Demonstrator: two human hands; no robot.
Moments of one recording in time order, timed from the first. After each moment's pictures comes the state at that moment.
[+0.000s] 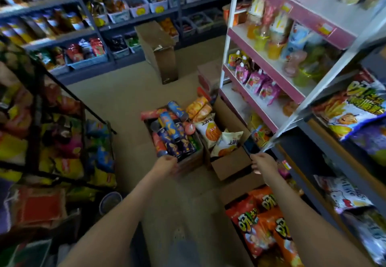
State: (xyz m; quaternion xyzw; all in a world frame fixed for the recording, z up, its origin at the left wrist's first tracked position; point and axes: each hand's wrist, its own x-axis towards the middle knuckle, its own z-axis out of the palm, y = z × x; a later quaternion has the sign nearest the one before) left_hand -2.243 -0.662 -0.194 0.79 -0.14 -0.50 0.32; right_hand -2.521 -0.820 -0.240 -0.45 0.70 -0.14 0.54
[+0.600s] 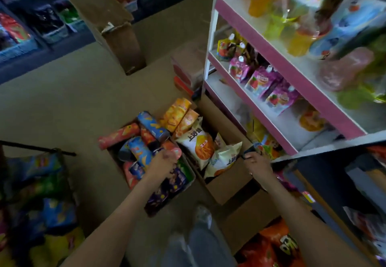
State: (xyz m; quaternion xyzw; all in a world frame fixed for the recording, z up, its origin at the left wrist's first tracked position) left_hand -2.118 -0.943 -0.338 0.77 -0.22 -0.53 0.27; right_hand -2.411 -1.036 -0.376 -0.52 0.70 -0.06 0.48
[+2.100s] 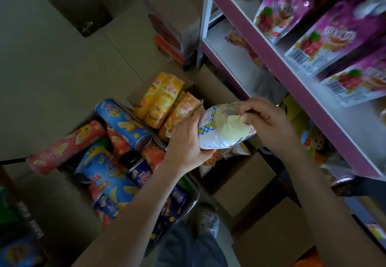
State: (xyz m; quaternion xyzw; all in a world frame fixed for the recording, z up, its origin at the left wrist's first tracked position) left_hand -2.130 -1.102 -0.529 0.66 -0.65 -0.28 0.25; right_hand -2.316 -1.191 -0.456 -0.71 0.44 -0.26 0.48
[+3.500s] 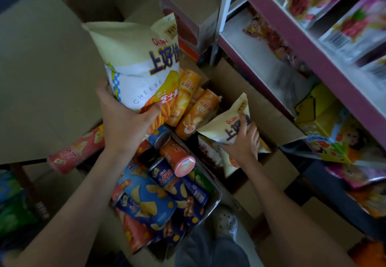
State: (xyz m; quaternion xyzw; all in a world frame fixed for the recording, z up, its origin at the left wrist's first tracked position) left_hand -1.988 -1.105 -0.482 0.79 -0.36 -0.23 0.44; right_hand -2.257 -1.119 -0.624 -0.64 0.72 0.02 0.28
